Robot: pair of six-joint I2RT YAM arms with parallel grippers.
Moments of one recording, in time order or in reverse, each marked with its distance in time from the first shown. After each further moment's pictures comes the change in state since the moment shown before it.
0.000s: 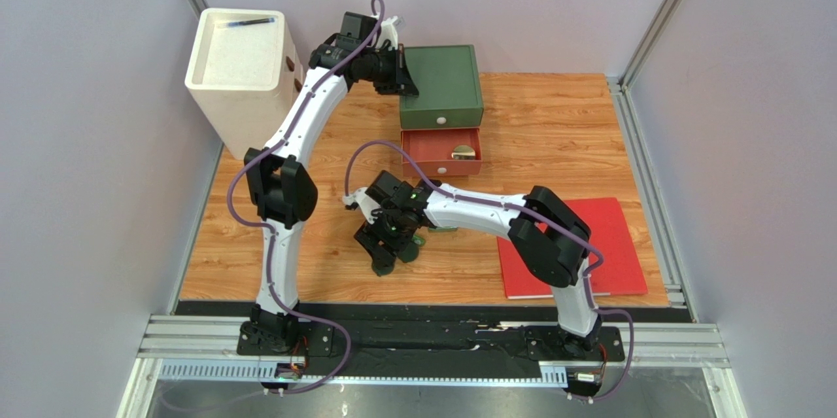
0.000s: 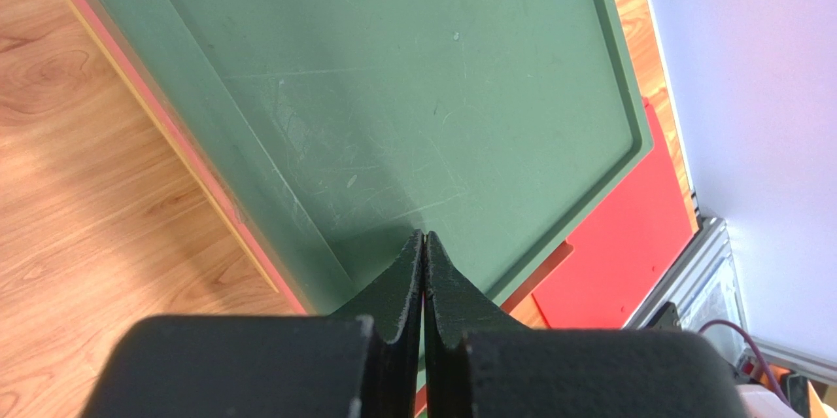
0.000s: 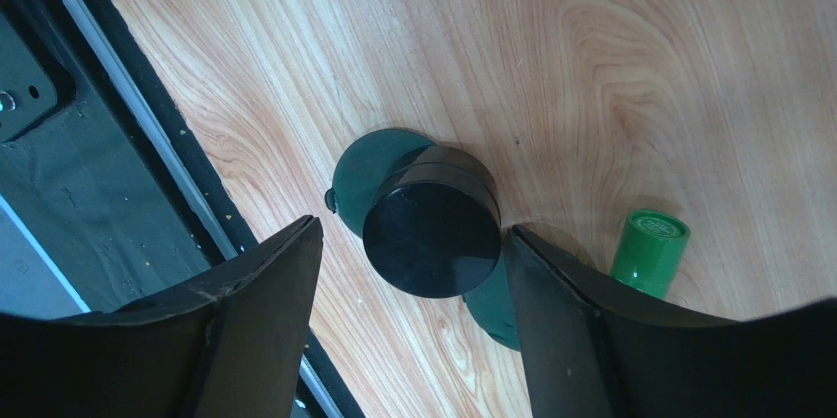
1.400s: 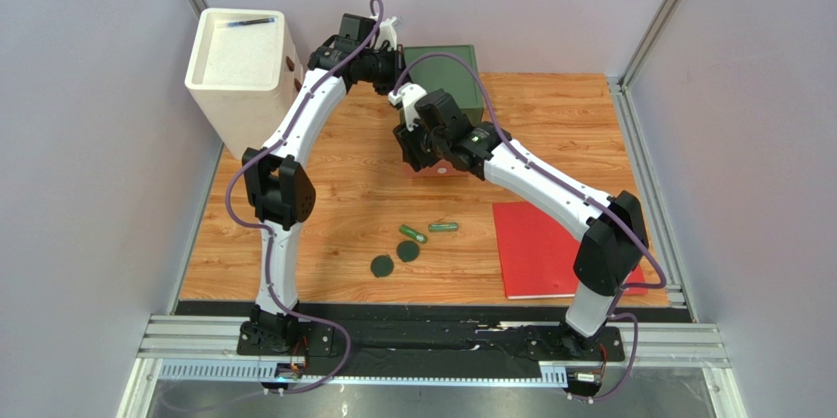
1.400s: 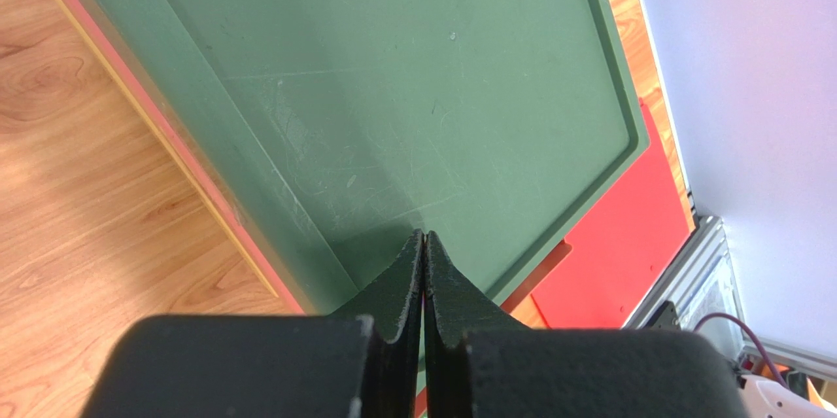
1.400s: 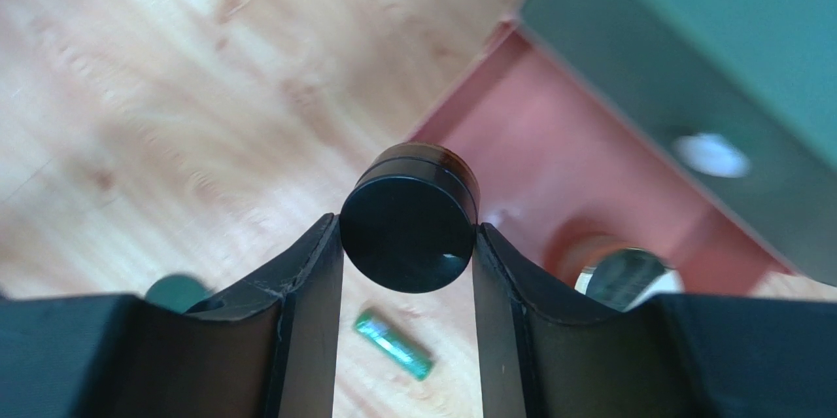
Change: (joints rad) left arm 0.005 -0.023 -0.052 0.045 0.017 -0.001; right arm -0.220 -0.247 0.158 0.011 0.362 -0.056
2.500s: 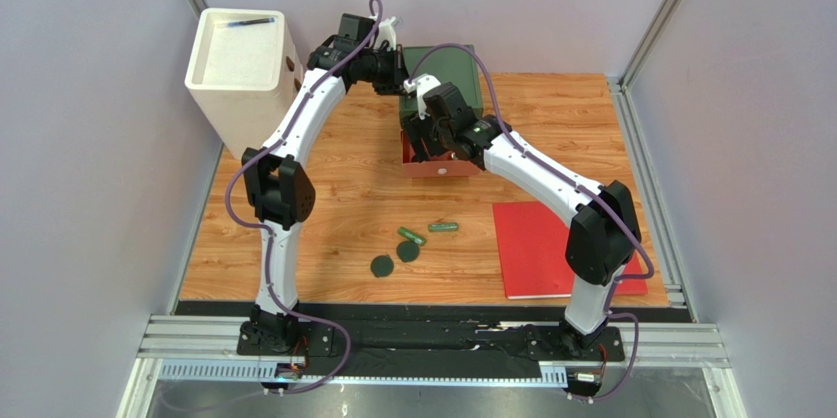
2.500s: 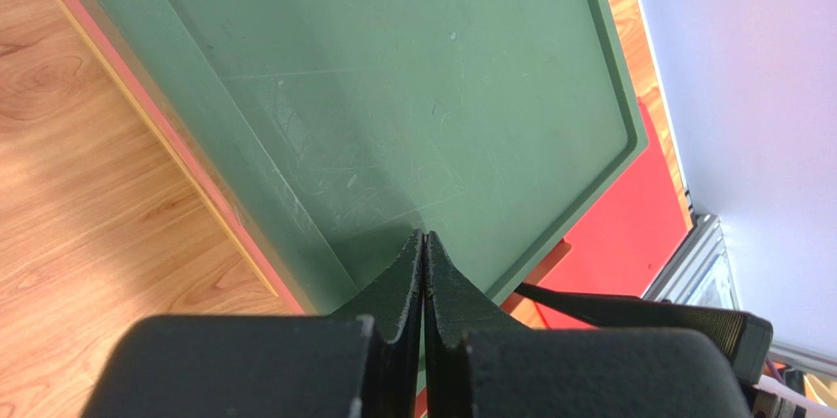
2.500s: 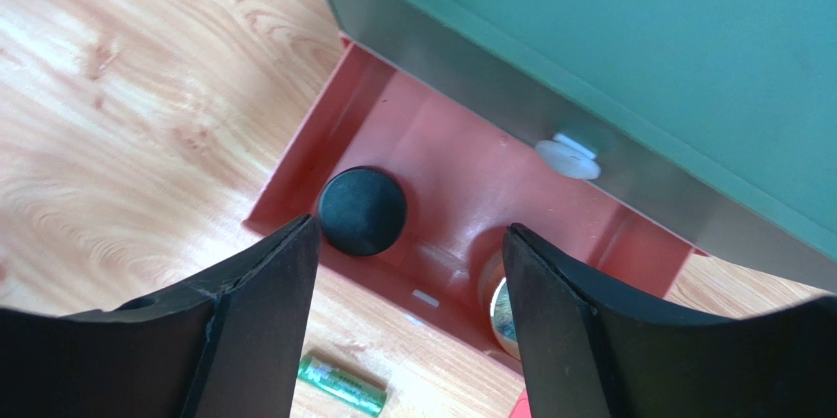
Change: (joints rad) left arm 0.009 0.000 0.000 -0.001 0.008 0.000; right arm -0.095 0.059 0.003 0.059 0.098 0.046
